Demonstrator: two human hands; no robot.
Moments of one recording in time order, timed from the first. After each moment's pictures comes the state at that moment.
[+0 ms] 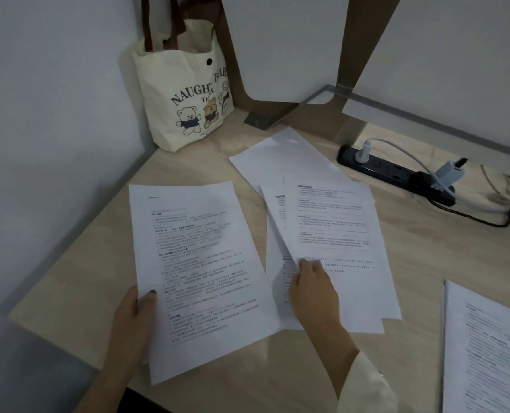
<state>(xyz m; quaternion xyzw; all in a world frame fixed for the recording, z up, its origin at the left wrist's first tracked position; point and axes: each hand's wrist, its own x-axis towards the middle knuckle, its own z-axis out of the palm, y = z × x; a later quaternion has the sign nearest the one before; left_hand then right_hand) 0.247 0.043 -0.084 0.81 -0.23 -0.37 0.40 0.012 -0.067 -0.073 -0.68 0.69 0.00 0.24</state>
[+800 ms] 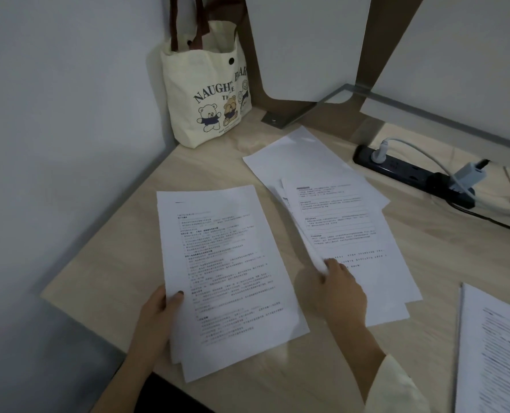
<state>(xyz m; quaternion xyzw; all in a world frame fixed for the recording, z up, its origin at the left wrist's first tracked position) 0.236 0.058 -0.080 0.76 -0.22 -0.44 0.43 -0.003 -0.060 -0.062 -0.65 0.72 -0.04 0.24</state>
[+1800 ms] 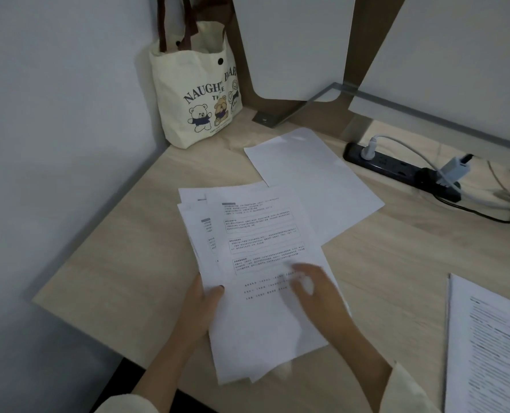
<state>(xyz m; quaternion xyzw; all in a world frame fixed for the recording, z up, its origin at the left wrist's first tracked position) 0.188 0.023 -0.075 0.70 -0.26 -0.52 0.42 0.000 -0.039 -0.053 -0.66 0.62 -0.14 0.41</state>
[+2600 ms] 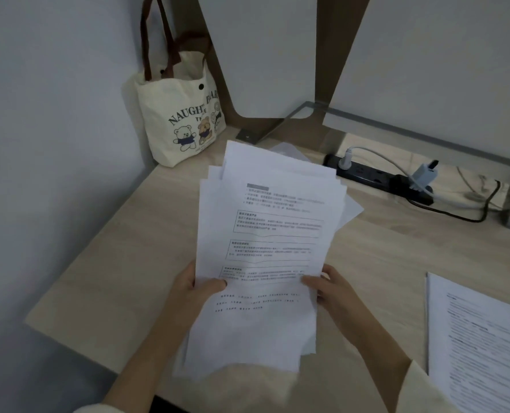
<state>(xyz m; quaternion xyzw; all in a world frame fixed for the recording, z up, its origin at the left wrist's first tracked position) 0.186 0.012 -0.005 0.63 -0.33 -0.53 0.46 -0.045 -0.053 -0.032 -0.38 0.58 -0.27 0.67</state>
